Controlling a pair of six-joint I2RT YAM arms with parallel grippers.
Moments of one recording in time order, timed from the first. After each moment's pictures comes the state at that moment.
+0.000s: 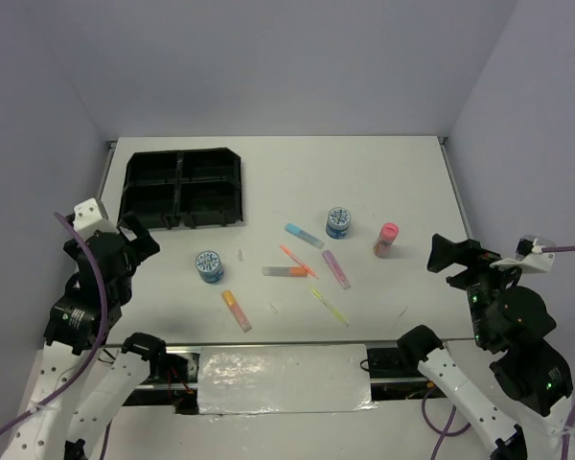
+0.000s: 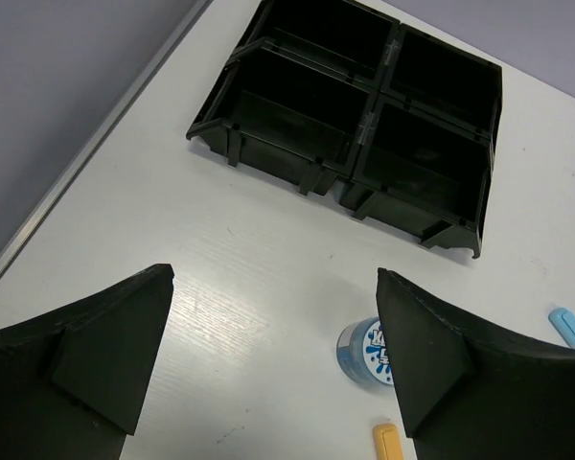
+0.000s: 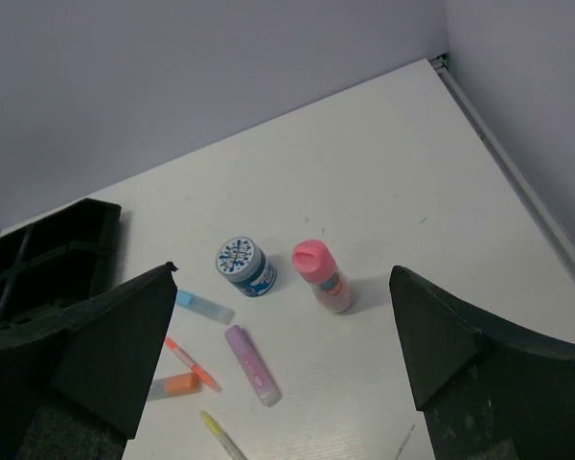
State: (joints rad) left arm -0.26 0.54 0.89 -0.76 -0.60 -0.45; right arm 0.51 0.27 1.04 -0.83 0.63 0.41
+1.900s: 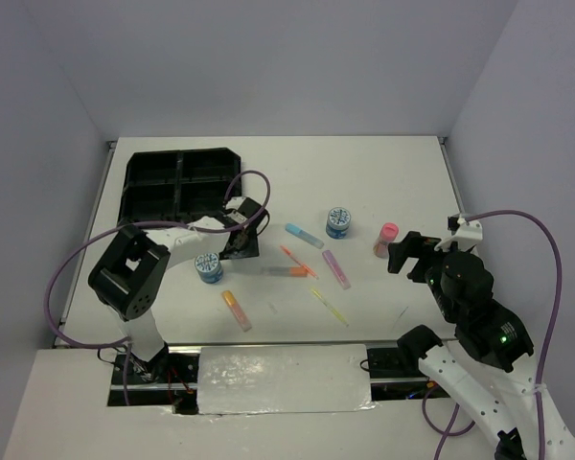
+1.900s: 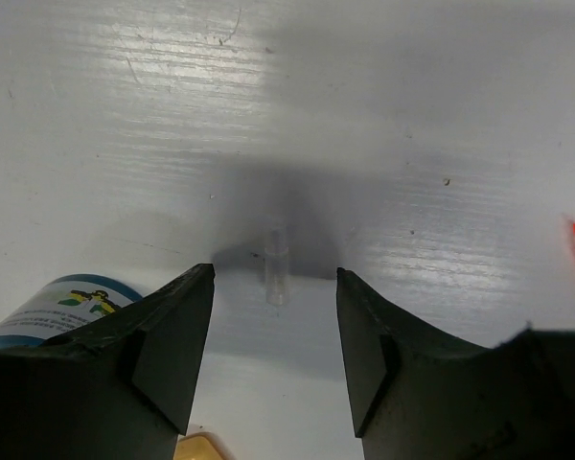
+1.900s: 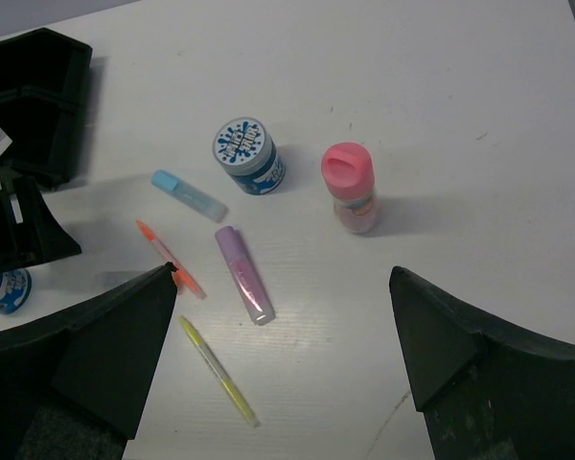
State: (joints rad) left arm -0.61 1.75 1.08 -0.51 -0.35 -0.72; right arm 0.51 0.40 0.87 -0.82 0.42 0.41
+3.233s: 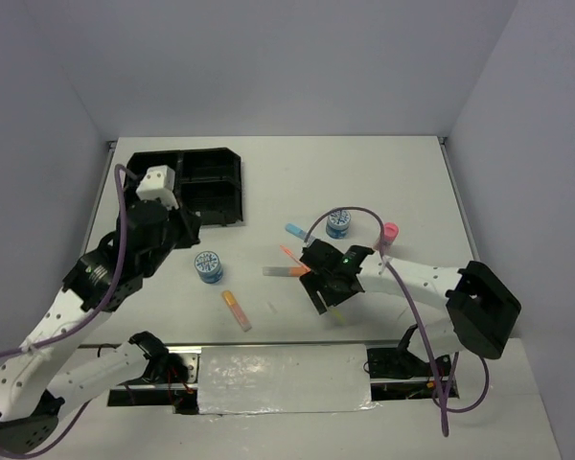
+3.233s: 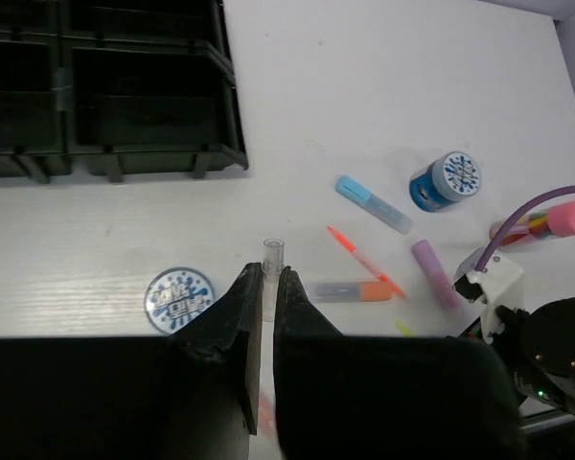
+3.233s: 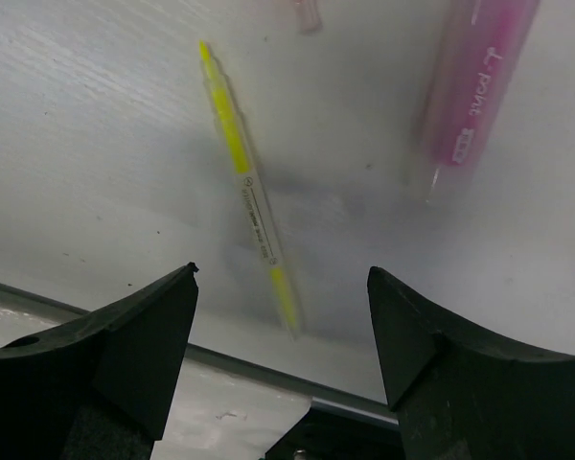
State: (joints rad) left arm -0.62 0.87 1.14 -0.69 -0.37 -0.54; right arm 0.89 1.38 0.79 -0.70 0.15 0.39
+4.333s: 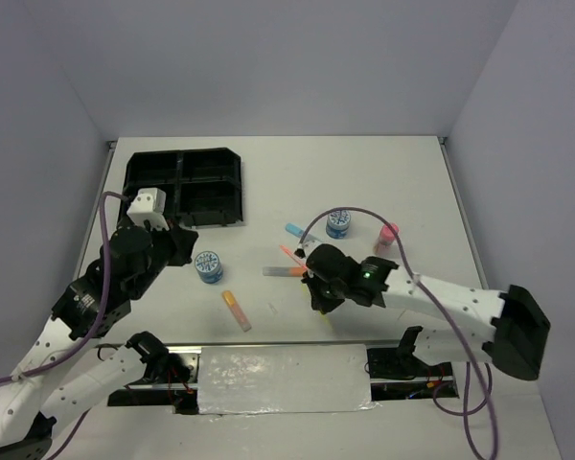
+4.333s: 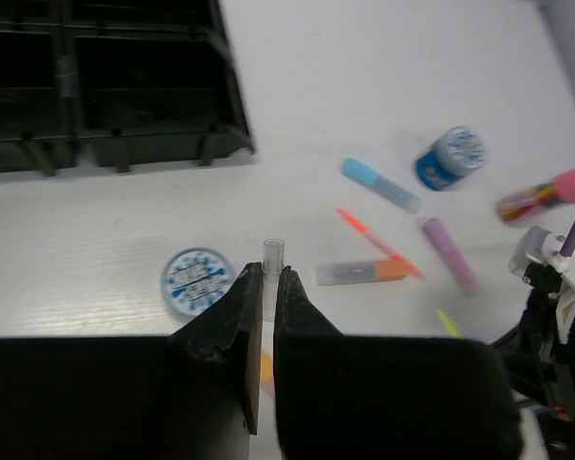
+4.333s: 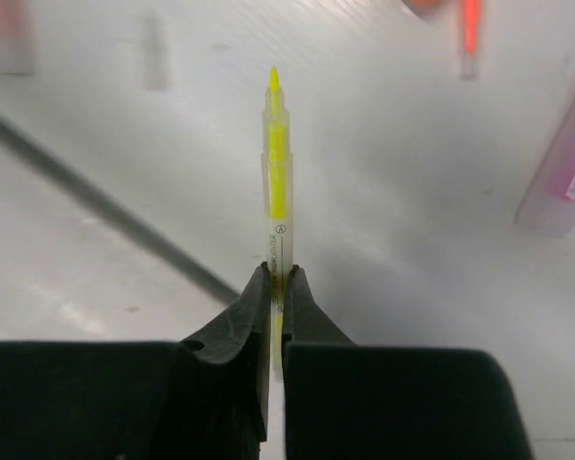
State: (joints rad) left arm -0.62 0.65 0.94 -0.68 -0.37 -0.46; right arm 0.98 1.25 0.76 -0.61 0.03 0.40
